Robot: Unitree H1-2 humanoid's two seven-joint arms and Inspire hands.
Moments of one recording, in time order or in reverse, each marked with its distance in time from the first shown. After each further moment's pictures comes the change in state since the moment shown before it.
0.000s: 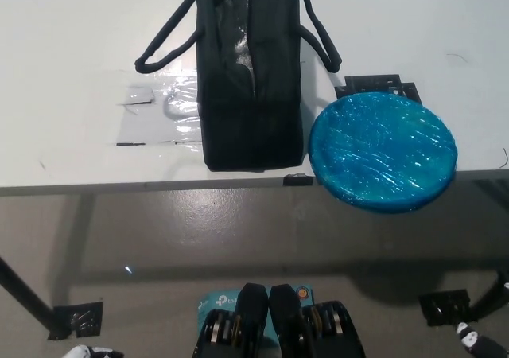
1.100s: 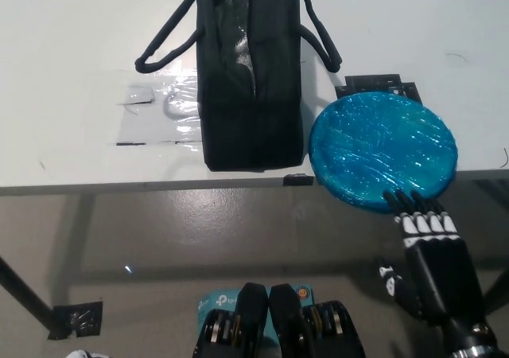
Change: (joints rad) left_arm -0.002 -0.030 0.055 0.000 0.075 0.004 -0.107; right_arm -0.185 -0.023 0.320 -0.225 -0.663 0.051 0.012
